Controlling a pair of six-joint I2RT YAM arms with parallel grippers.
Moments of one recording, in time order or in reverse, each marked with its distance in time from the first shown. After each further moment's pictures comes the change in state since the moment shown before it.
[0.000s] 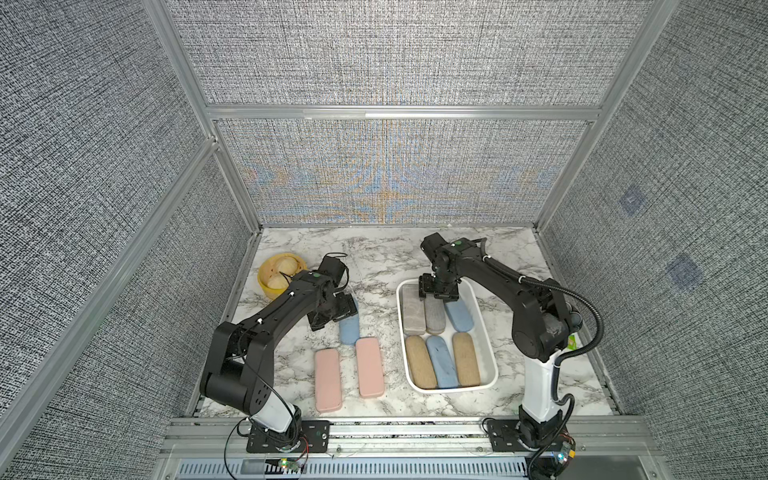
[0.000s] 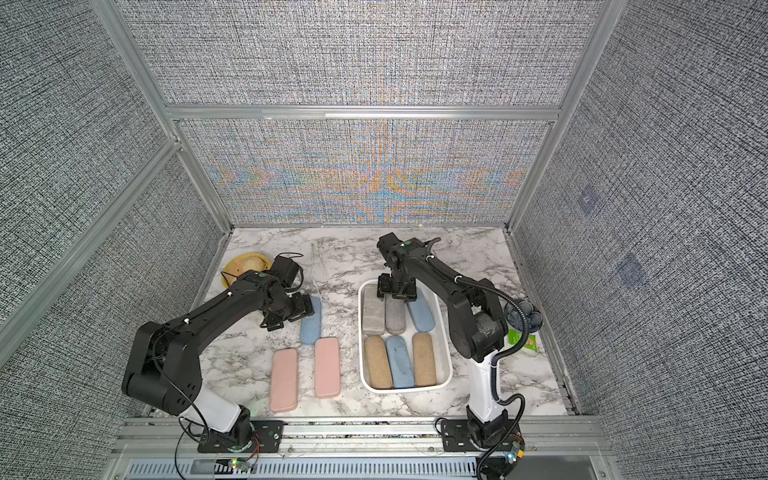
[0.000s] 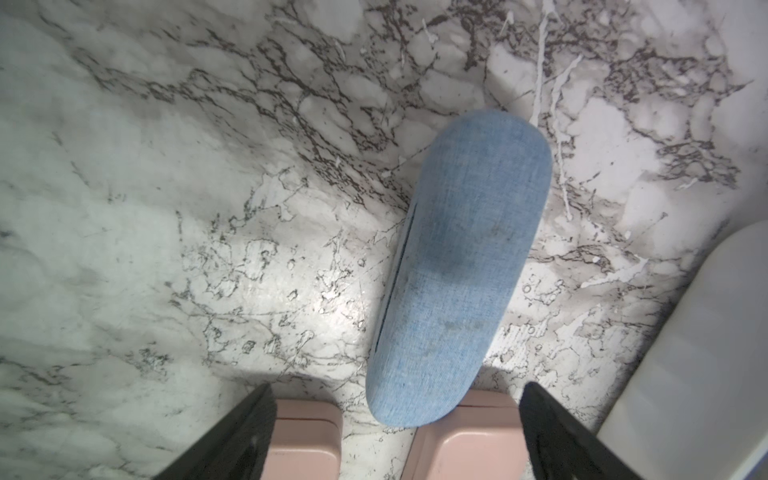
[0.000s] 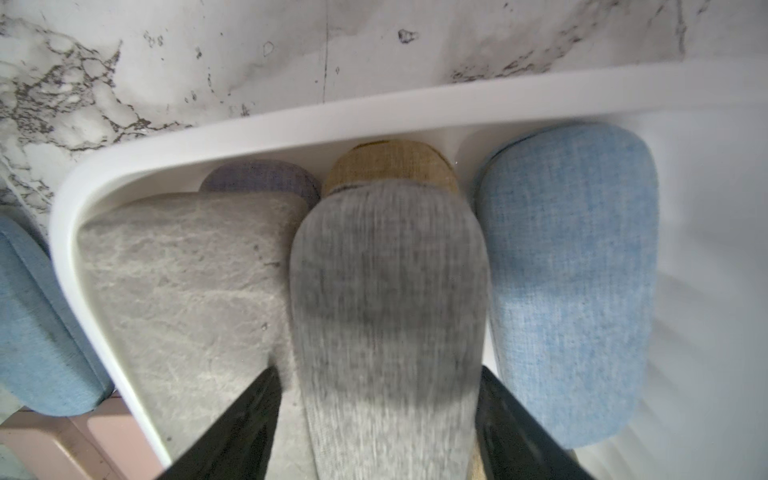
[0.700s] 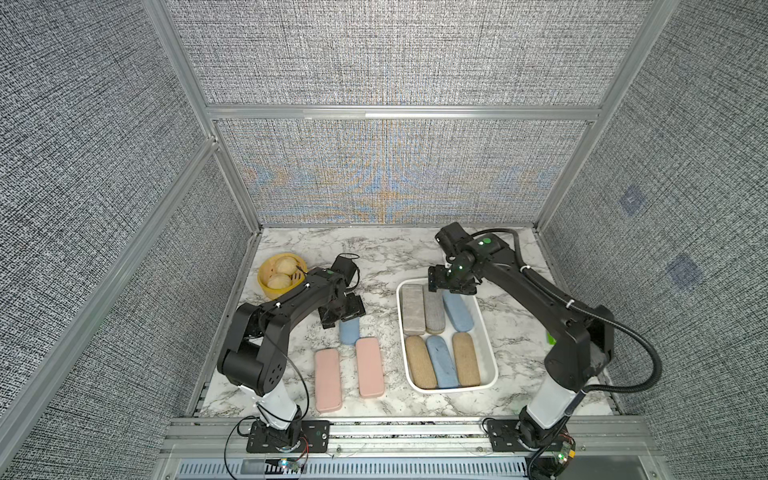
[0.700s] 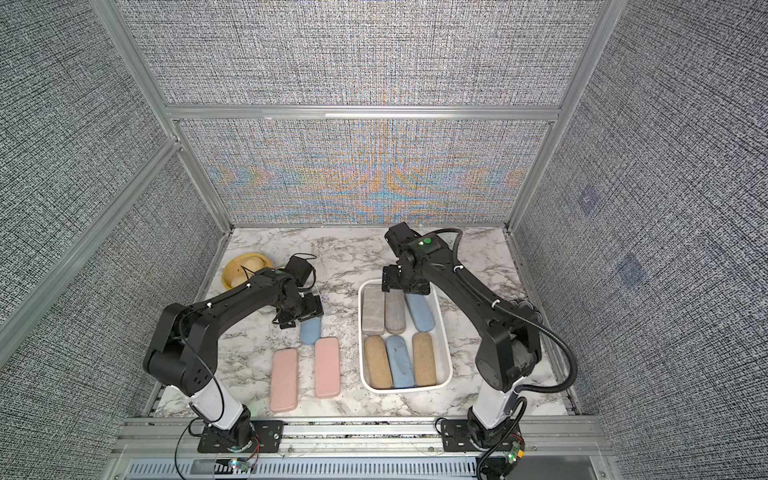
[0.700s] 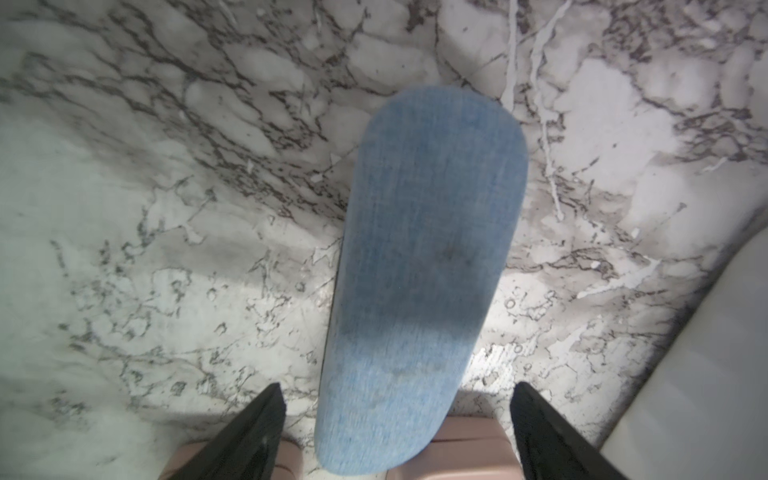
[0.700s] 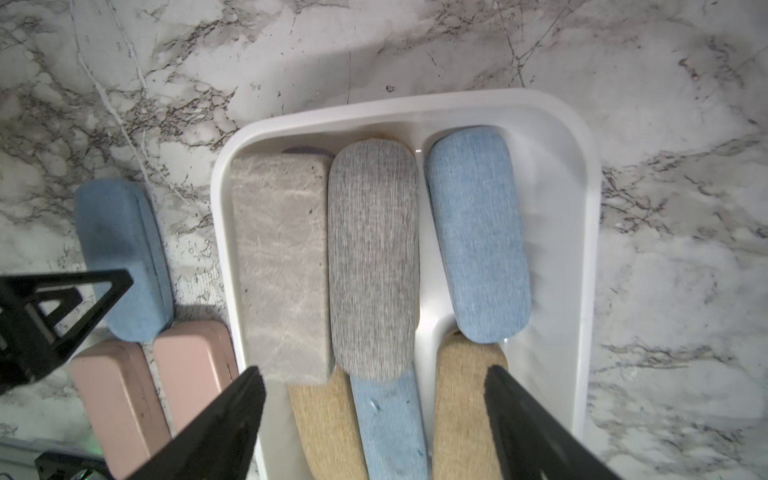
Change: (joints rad) left arm -0.048 0.164 0.068 0.036 0.026 0.009; right arm 0.033 -0.327 -0.066 -0.079 0.097 0.007
